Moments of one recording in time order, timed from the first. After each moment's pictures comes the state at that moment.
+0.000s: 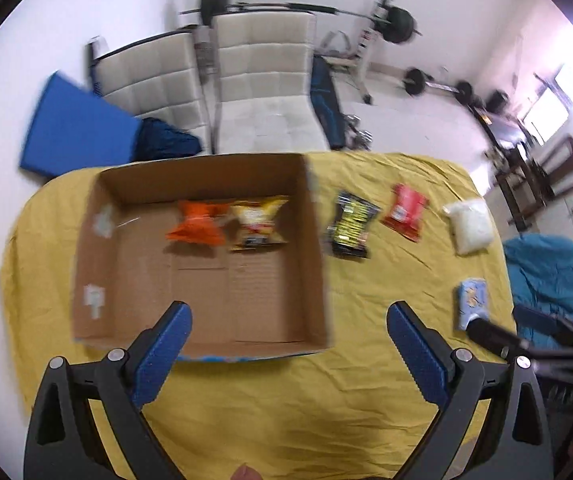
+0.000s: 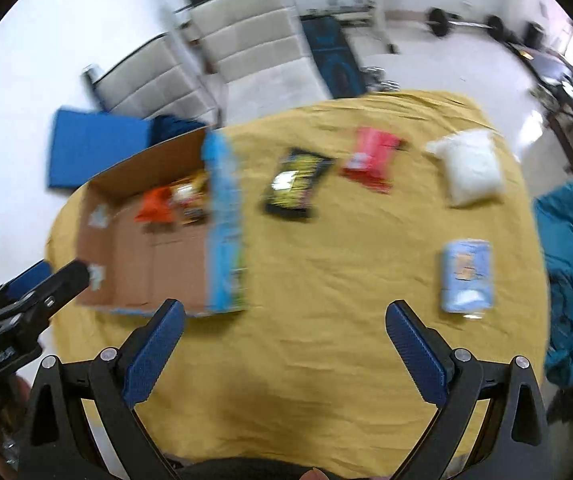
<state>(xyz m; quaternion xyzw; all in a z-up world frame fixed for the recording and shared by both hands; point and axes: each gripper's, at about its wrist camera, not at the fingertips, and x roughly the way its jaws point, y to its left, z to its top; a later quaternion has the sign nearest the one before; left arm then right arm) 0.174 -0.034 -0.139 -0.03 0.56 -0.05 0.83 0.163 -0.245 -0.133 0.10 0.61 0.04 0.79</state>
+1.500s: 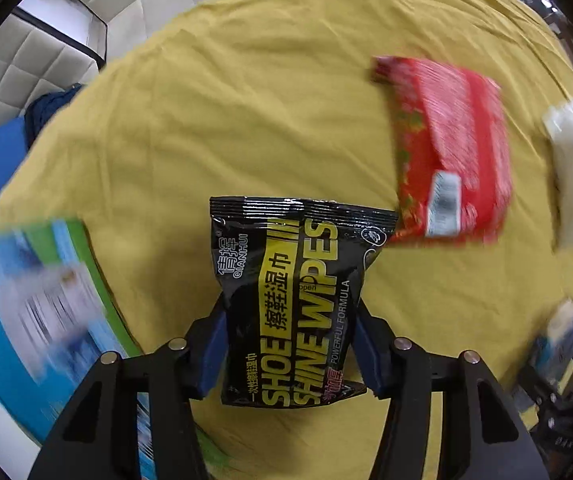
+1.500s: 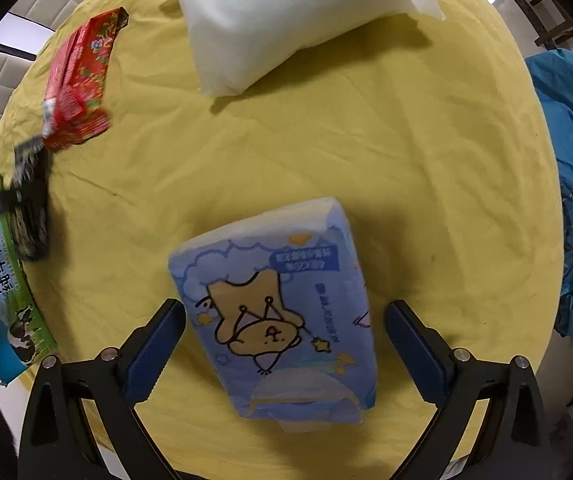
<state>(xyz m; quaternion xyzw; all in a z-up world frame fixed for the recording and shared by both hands) 0.333 -0.215 -0.369 0.11 0.75 -0.07 0.65 0.235 -0.465 -0.394 0.16 0.76 -0.05 0.63</state>
